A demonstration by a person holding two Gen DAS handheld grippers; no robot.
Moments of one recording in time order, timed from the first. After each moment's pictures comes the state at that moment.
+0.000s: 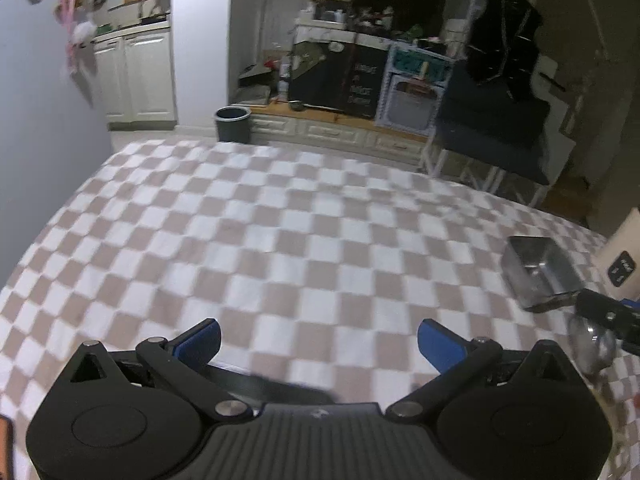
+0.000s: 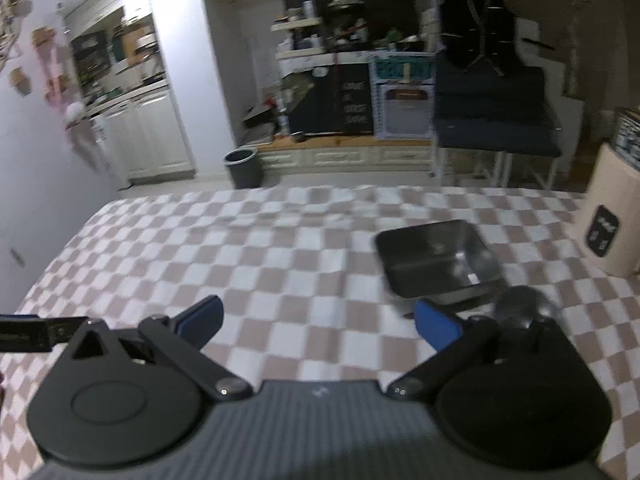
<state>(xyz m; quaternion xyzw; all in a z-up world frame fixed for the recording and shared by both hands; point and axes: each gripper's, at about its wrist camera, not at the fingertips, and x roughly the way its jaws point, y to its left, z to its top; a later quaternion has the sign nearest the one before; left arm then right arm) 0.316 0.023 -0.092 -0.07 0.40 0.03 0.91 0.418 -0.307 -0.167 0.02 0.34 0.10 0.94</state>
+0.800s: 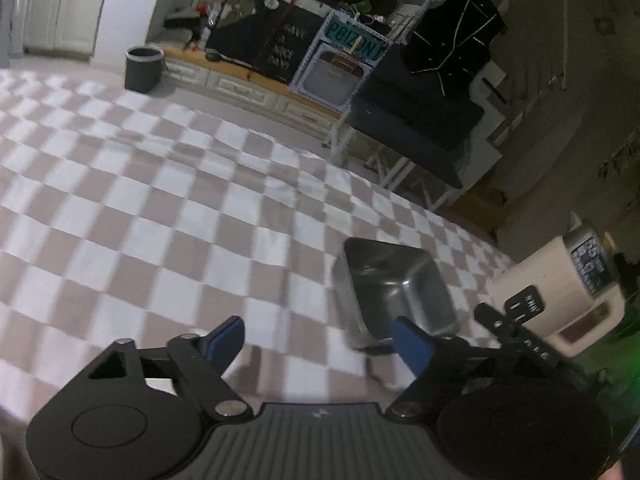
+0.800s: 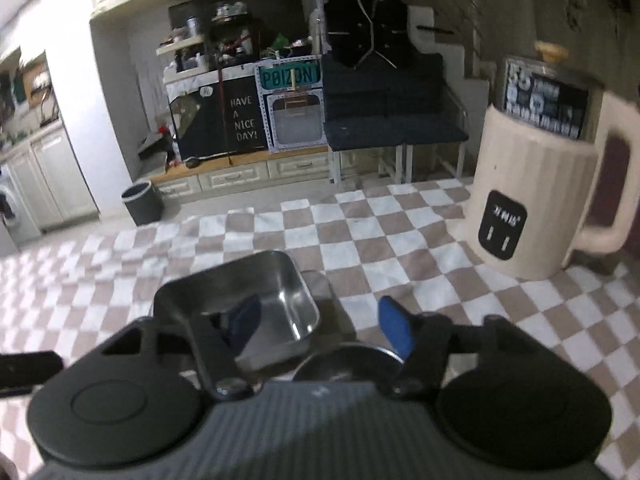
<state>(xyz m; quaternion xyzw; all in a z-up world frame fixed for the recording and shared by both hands) 0.419 -0.111 -0.138 -0.22 0.43 -0.09 0.87 0.509 -0.440 -0.214 0.07 0.32 -0.02 0.94</state>
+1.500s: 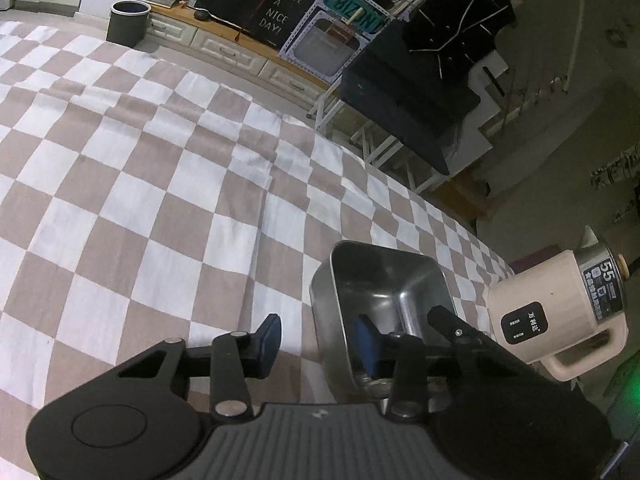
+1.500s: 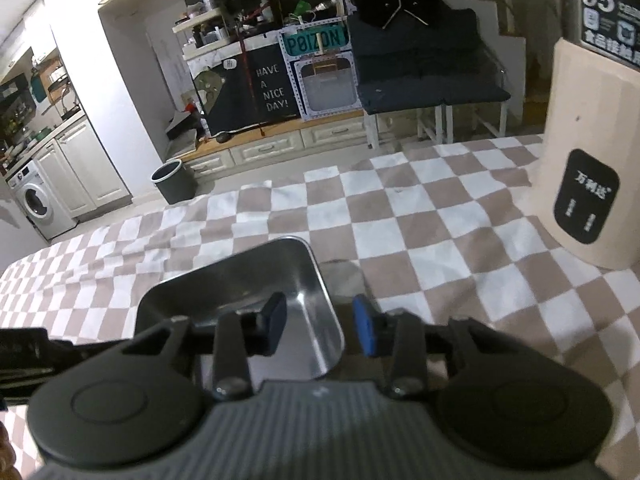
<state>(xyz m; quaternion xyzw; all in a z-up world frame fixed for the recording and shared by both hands) 0.480 -0.123 -0.184 -0.26 0.46 -0.12 0.84 0.568 -0.436 -0.251 0.10 0.37 0.04 0.92</state>
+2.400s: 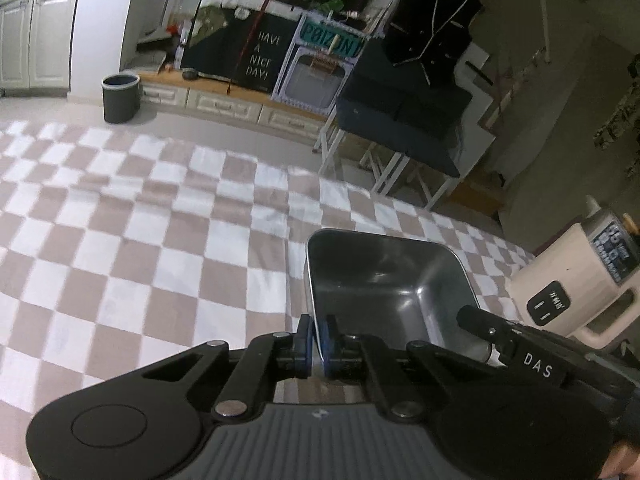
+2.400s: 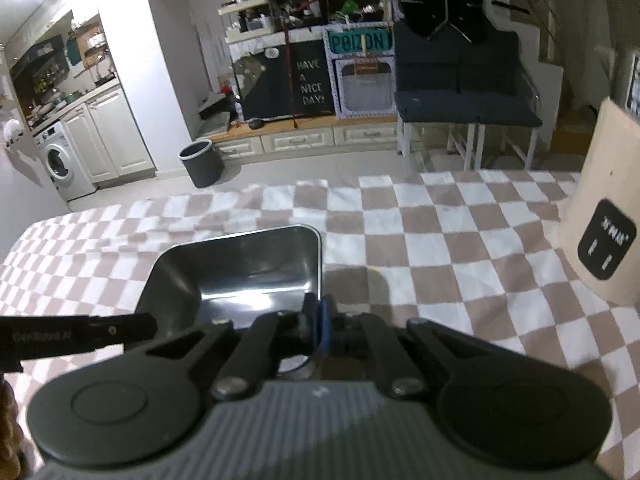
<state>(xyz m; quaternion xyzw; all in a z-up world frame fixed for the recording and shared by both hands) 0.455 -0.113 -0.142 -0.16 0.41 -0.10 0.89 0.542 -0.394 -0.213 0.04 0.36 0.09 0.93</state>
